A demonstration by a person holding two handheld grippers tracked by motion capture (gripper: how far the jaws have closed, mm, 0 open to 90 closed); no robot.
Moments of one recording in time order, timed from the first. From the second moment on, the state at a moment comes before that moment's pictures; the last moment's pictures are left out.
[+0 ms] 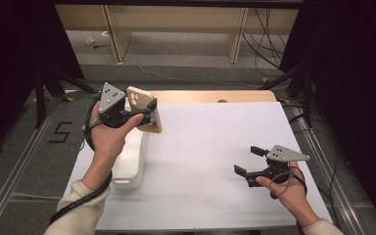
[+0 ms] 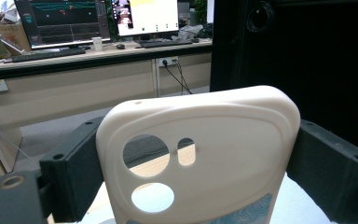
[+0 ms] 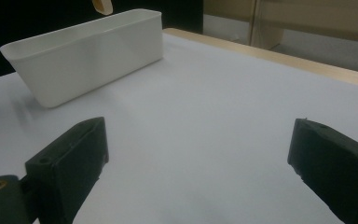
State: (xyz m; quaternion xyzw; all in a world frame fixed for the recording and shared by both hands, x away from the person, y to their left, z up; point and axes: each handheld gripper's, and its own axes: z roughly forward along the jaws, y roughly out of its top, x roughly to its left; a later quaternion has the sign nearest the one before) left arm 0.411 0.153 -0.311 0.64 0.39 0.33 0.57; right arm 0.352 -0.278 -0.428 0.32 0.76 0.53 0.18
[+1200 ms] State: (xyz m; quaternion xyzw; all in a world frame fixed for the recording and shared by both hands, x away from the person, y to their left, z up) left arm 0.415 0.171 -0.310 0.64 0.40 0.35 0.56; right arm 0.352 -0.278 -0.429 0.32 0.76 0.53 0.18
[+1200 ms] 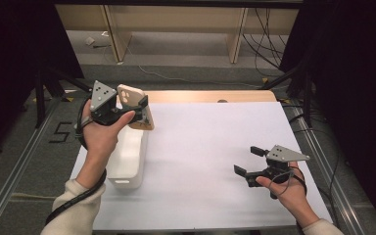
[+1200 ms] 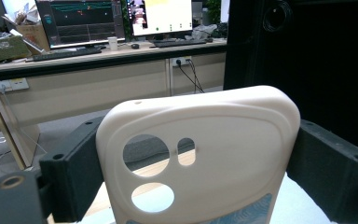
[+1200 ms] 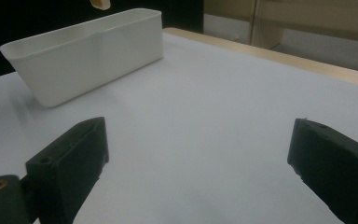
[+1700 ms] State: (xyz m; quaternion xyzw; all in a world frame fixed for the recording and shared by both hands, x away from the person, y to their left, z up) left arm 0.417 0.180 -0.310 0.63 0.40 0.35 0.56; right arm 0.352 -0.277 -0.429 0.32 0.76 0.53 0.17
